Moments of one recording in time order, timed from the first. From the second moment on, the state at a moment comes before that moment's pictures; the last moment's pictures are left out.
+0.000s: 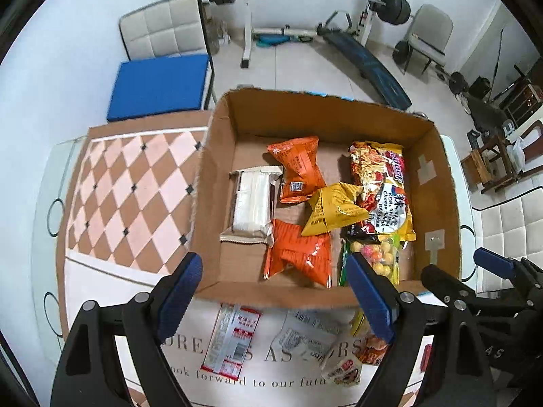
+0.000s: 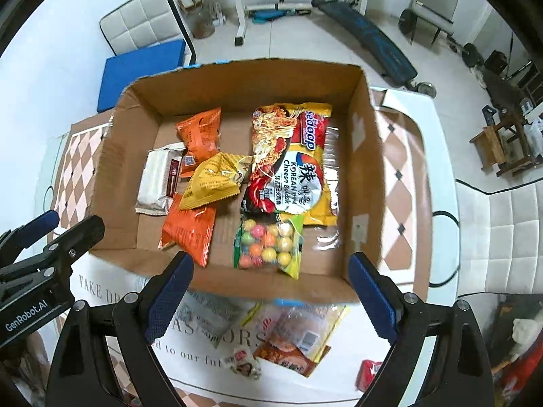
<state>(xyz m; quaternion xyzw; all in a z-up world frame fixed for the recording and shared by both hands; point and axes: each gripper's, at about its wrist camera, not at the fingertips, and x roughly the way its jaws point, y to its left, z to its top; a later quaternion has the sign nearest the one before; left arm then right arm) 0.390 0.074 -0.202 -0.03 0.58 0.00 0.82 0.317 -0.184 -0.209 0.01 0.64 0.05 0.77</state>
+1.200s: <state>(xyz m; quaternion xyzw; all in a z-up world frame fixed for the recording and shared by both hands) 0.274 0.123 -0.347 -0.01 0.70 0.03 0.72 0.168 -0.161 -0.375 0.10 0.78 0.04 0.62</state>
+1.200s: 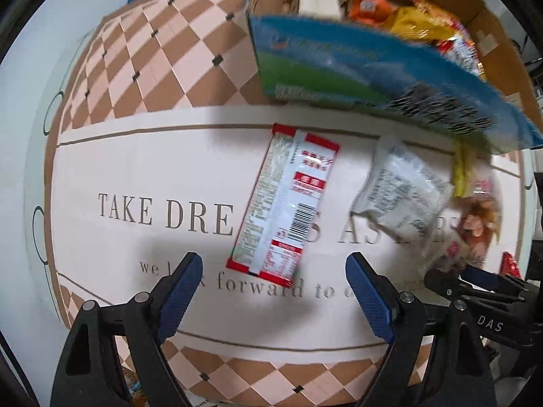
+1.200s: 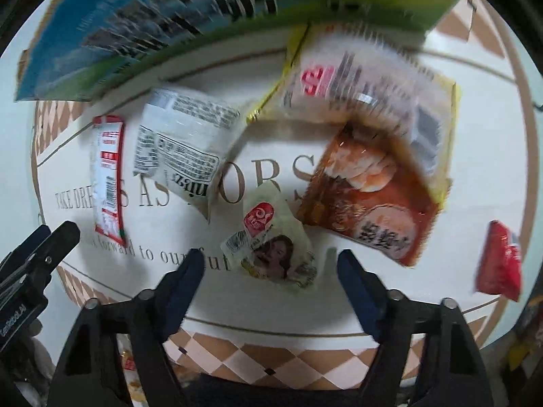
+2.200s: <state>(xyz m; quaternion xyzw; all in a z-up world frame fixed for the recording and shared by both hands) 0.246 0.122 -0.404 -0.04 0.74 0.01 0.67 0.161 -0.163 -0.378 0.13 0.79 0.04 0.59</state>
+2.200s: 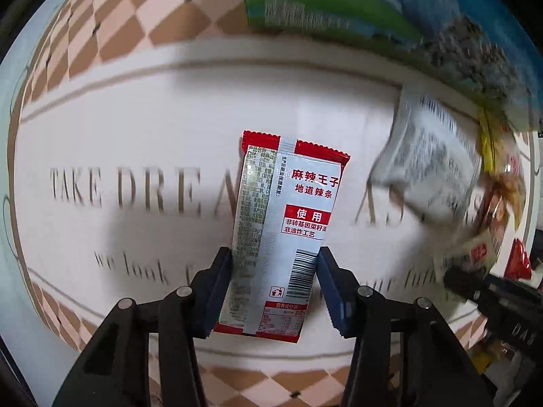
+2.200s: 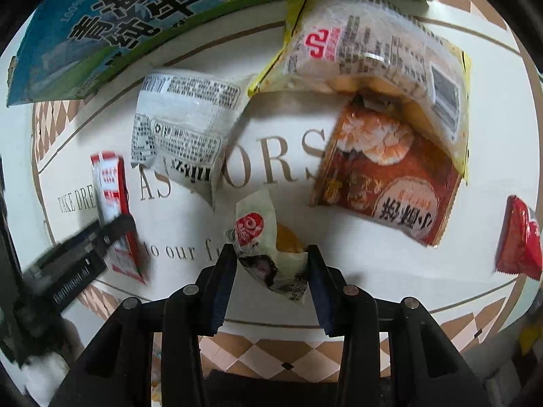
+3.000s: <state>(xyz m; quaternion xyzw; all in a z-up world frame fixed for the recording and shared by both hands) 0.240 0.099 -0.366 -0.06 0.72 -0.01 0.69 0.149 -0.146 -0.359 0.11 0.78 0.05 0.61</state>
